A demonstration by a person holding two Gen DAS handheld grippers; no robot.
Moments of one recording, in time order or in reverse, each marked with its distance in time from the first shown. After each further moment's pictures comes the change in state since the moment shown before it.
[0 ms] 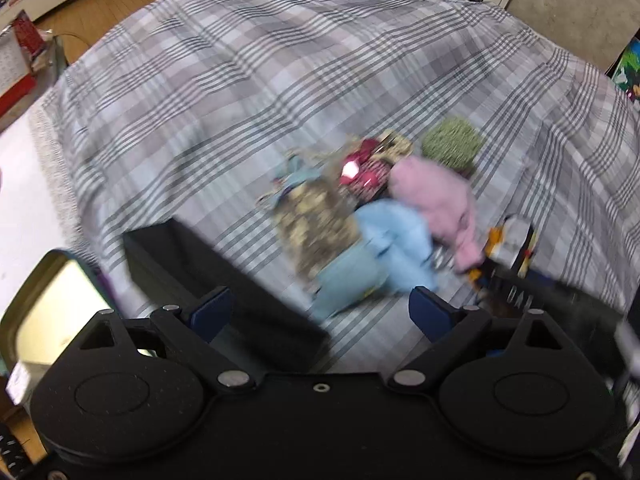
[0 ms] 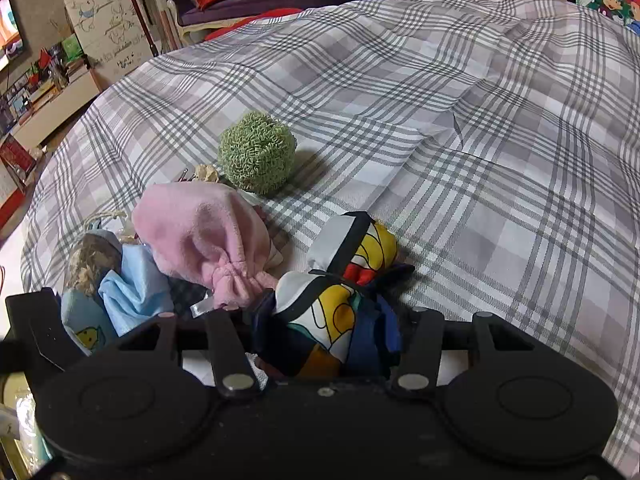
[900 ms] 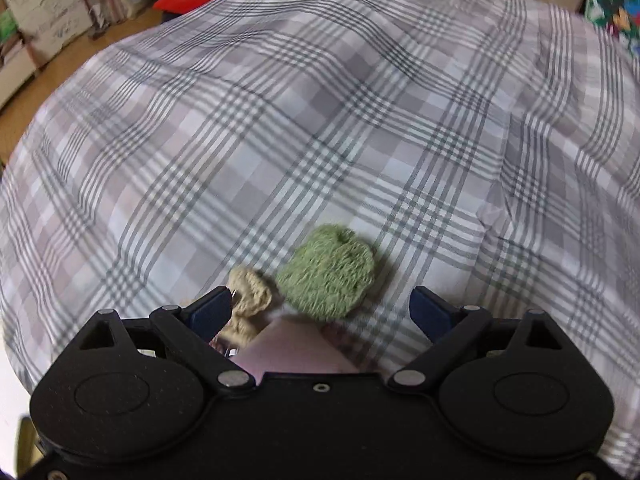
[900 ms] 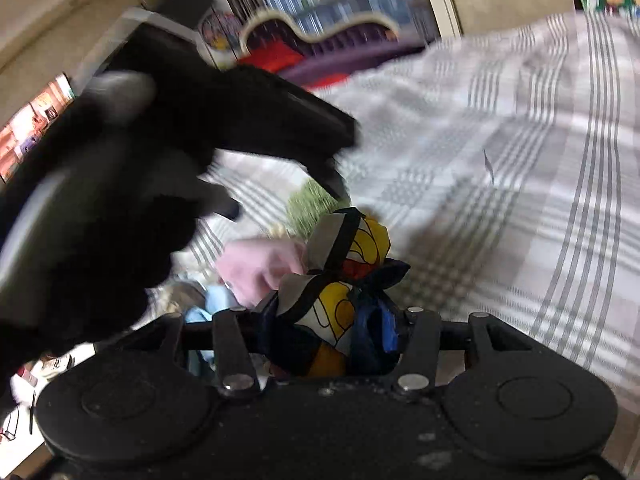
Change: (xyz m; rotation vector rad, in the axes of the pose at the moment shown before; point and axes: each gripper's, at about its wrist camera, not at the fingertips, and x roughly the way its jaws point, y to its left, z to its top) left arm 0.093 -0.147 0.096 0.298 -0.002 0.085; right arm -0.040 -0.022 -0.026 0.072 -0.238 0.257
